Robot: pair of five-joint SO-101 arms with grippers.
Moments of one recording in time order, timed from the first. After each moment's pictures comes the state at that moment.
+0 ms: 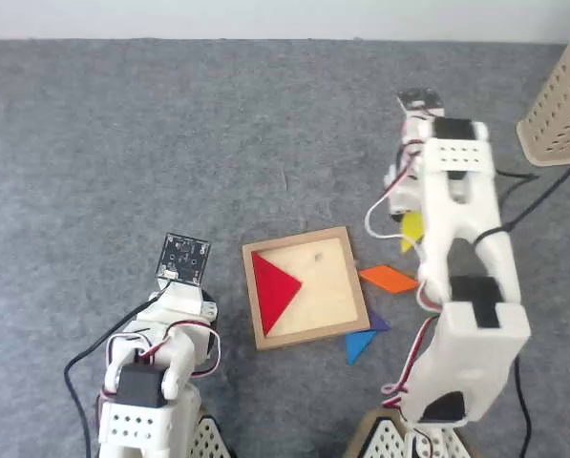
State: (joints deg) left arm 0.1 -103.4 97.6 72.0 -0.7; right arm -5.4 18.0 -8.4 84.8 4.5
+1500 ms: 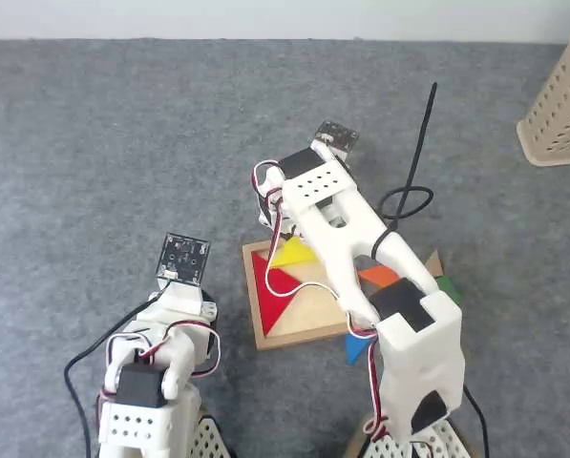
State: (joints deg) left arm 0.1 -103.4 97.6 72.0 -0.7; right arm -34.4 23.9 -8.4 78.7 -55.4
